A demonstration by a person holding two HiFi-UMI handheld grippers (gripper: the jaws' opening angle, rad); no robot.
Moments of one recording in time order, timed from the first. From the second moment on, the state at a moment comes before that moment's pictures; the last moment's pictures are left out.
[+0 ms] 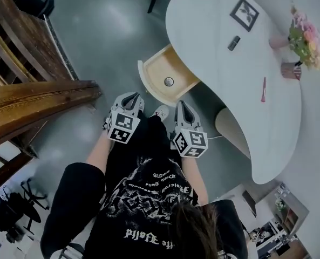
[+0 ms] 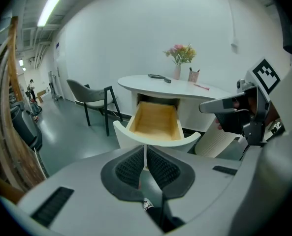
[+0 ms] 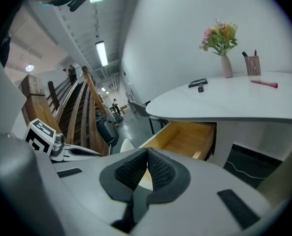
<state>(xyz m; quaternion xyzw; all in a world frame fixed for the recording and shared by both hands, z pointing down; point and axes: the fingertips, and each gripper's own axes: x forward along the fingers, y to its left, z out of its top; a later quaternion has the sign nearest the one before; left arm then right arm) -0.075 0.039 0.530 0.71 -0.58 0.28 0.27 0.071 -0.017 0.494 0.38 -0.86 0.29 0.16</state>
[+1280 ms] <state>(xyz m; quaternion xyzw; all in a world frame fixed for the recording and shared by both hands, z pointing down) -0.070 0.036 0.642 0.74 -0.47 0.35 0.33 0.049 0.068 0.572 0.44 -0.78 0.38 0.23</state>
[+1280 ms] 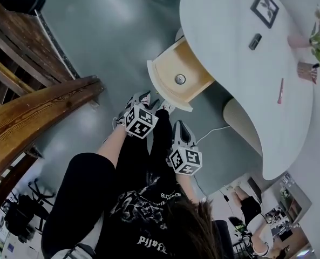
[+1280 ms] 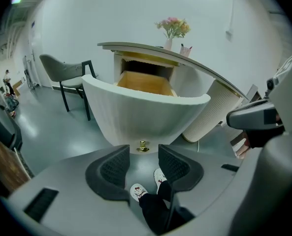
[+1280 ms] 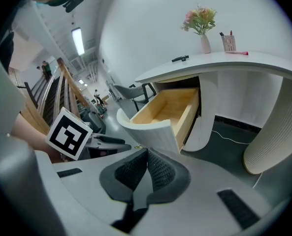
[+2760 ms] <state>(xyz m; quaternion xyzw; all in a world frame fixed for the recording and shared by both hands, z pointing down) -0.057 0.010 0.687 0.73 -0.44 0.36 0.37 0.082 0.080 0.595 0.50 -0.72 0.40 0.26</state>
